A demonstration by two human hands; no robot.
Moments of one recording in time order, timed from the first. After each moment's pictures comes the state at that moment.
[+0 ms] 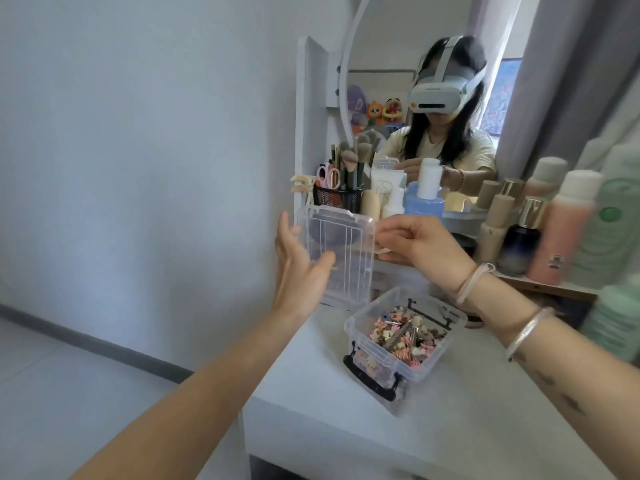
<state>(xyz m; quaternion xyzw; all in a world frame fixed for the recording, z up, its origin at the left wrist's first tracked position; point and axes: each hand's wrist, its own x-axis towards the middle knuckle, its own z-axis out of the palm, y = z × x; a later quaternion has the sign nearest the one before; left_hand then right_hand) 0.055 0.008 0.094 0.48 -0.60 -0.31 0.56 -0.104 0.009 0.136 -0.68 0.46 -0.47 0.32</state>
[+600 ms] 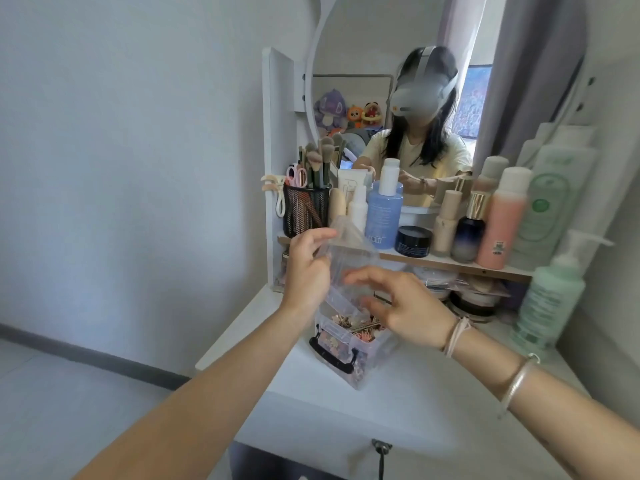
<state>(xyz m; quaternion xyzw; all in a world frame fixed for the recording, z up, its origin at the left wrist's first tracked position) 0.009 0.031 0.094 0.40 -0.59 -0.36 0.60 -0.125 0.082 0.100 -0.81 0.49 -0.28 0.13</state>
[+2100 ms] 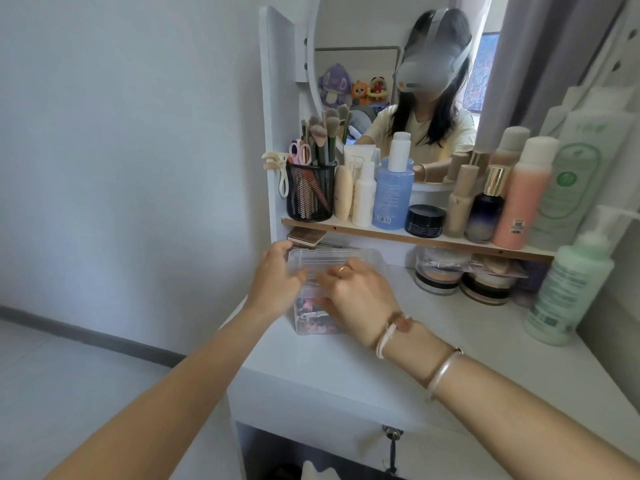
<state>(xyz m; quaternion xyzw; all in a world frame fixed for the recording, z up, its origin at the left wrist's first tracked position) 0.054 0.015 0.059 0.57 -0.66 -0.25 0.42 -0.073 0.046 0.057 -0.81 0.50 -0.17 -0.25</state>
